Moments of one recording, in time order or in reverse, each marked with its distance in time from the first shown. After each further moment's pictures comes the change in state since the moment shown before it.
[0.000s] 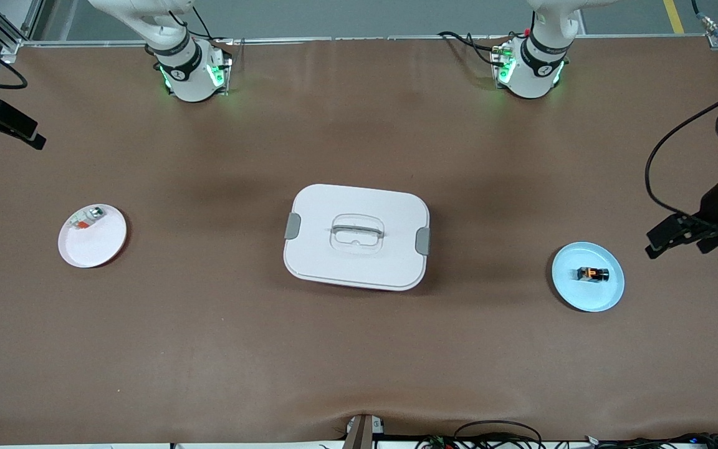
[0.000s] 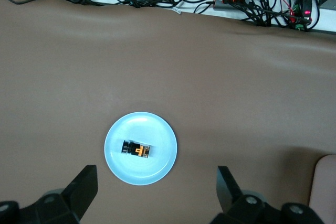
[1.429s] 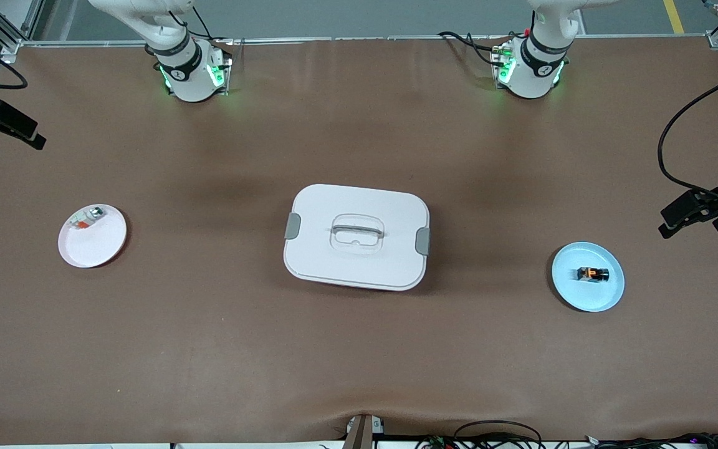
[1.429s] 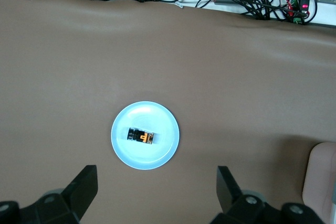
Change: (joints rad) left arm -0.040 -0.032 0.043 0.020 0.000 -0.078 0.002; right arm -0.001 0.000 0.002 -0.001 0.000 0.003 -0.003
